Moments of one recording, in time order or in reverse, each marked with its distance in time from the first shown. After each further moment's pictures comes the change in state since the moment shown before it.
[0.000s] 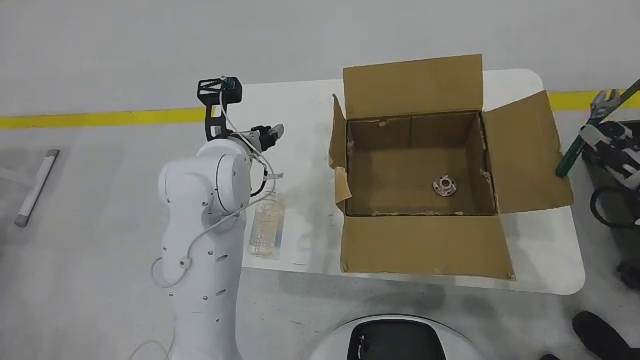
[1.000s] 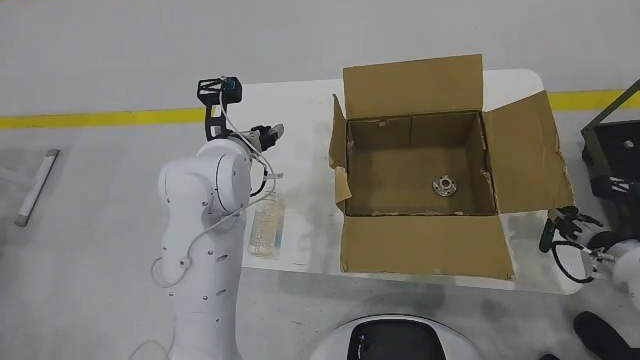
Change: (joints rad) left arm 0.000 0.000 0.000 0.000 0.000 0.000 0.000; right arm -0.166 0.012 -0.162 0.164 -0.251 0.047 0.012
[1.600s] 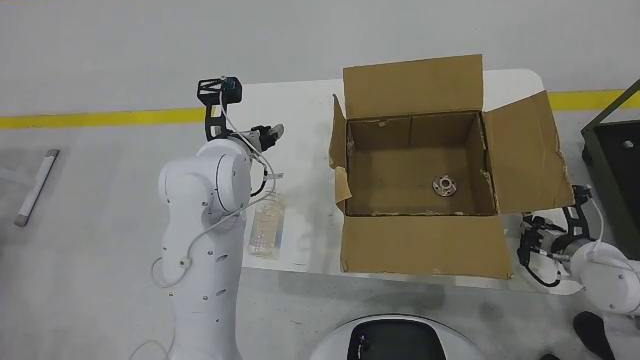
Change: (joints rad) left arm 0.000 0.000 0.000 0.000 0.000 0.000 0.000; right arm 0.077 0.008 -0.154 0.065 -0.159 0.038 0.098
